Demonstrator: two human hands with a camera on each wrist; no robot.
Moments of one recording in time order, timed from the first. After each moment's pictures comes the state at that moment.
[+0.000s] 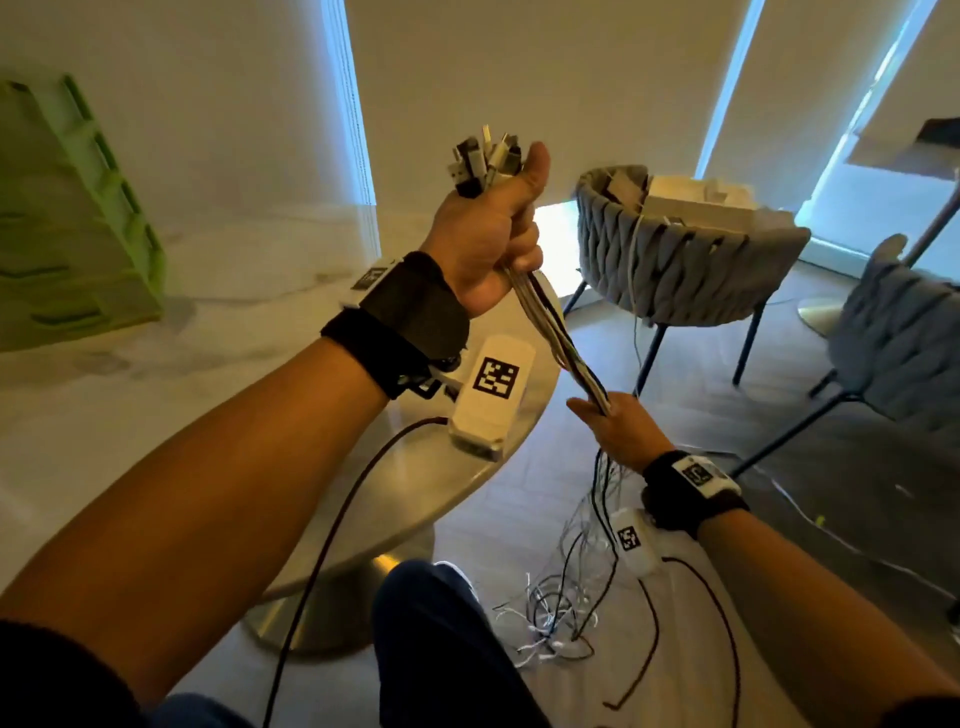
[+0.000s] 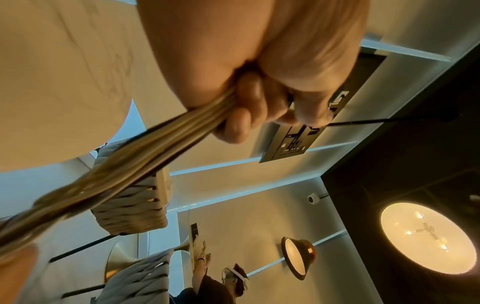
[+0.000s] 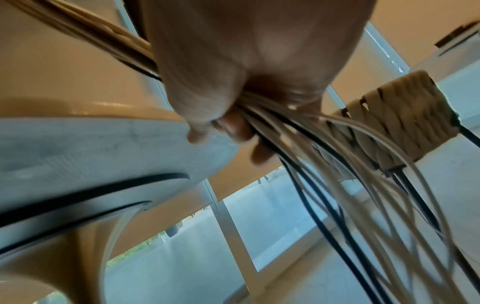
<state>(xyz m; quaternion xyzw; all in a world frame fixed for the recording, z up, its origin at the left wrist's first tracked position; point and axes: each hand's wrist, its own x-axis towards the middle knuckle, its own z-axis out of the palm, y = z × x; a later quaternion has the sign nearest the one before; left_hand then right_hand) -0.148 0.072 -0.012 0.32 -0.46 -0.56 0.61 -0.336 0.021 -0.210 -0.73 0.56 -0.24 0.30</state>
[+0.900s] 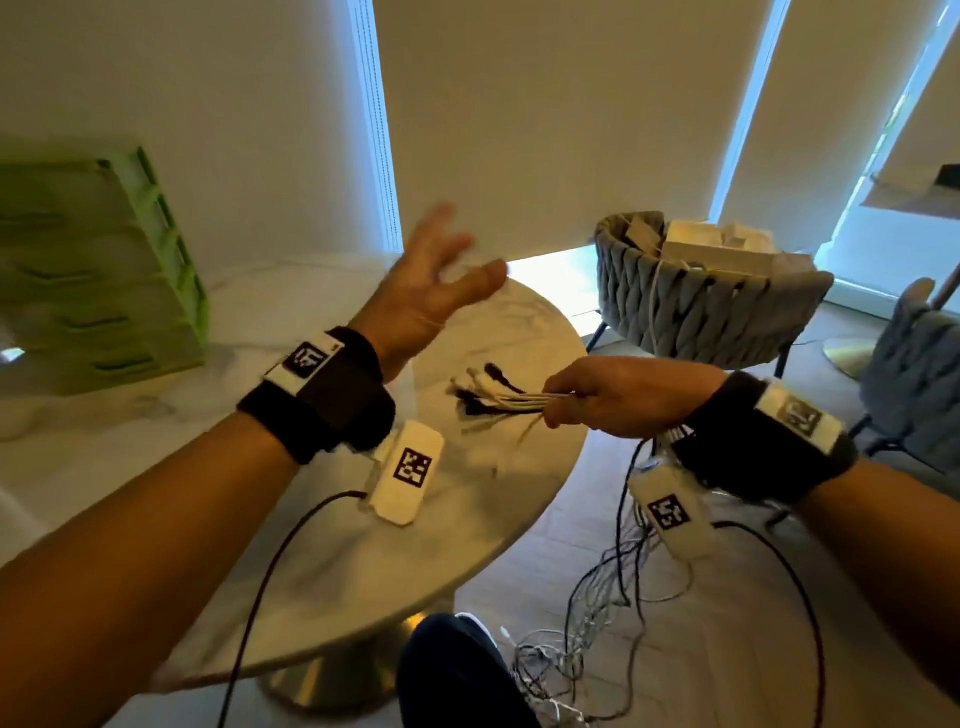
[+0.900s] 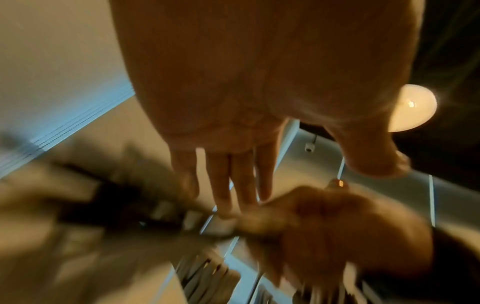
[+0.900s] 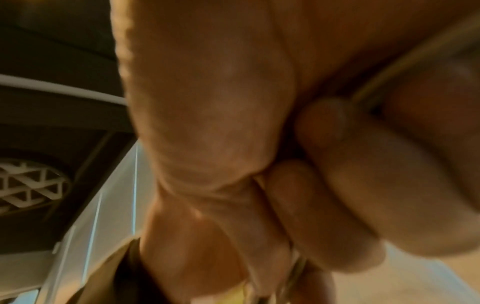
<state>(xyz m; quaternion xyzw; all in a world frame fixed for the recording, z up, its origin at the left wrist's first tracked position) -0.066 0.093 -0.017 0.49 -0.60 -0.35 0.53 -0.276 0.061 -0.035 -0.91 0.37 0.04 0.19</state>
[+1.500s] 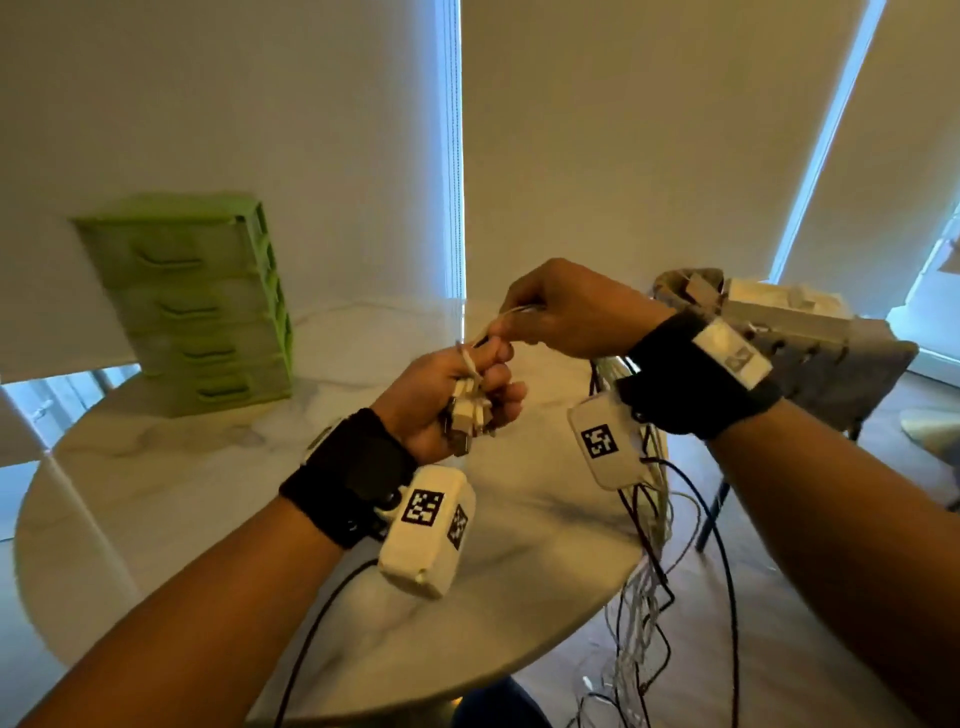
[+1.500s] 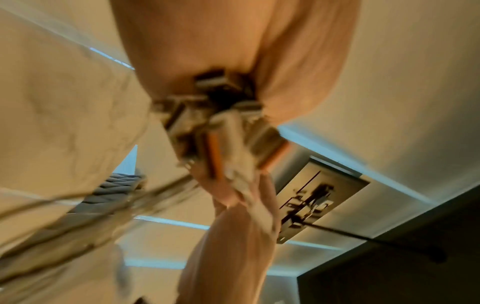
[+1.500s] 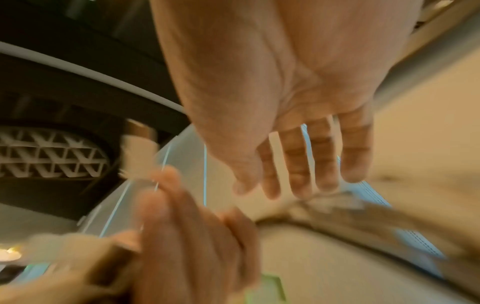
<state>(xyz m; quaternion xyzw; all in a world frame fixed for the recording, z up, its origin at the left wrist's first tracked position) -0.018 0.123 -0.024 0.34 -0.40 -0.65 0.55 -0.155 0.032 0.039 -0.93 0.30 -0.17 0.14</state>
